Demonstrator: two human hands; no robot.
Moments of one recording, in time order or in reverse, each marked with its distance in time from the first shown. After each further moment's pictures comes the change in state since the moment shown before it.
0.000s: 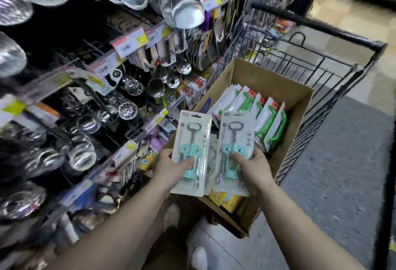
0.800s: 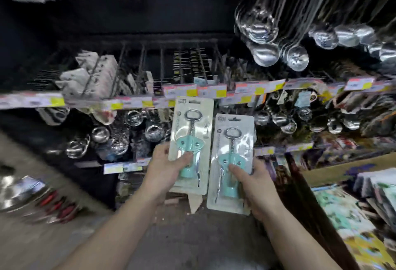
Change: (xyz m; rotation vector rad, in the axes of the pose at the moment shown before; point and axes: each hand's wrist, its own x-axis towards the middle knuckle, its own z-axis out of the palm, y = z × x) left_hand -0.262 -0.160 -0.306 -0.443 0.679 0.140; right_hand -0.292 0.010 0.242 -0.230 -0.859 -0.310
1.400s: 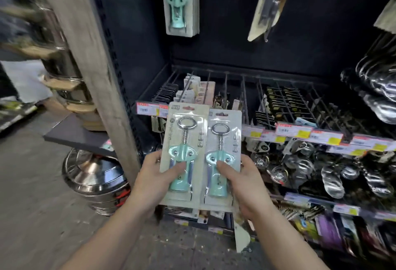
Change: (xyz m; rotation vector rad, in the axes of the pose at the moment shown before) left_hand -0.044 0.010 -0.271 -0.174 0.329 0.060; right_hand -0.032 -0.066 0.286 0.047 -0.345 -0.091
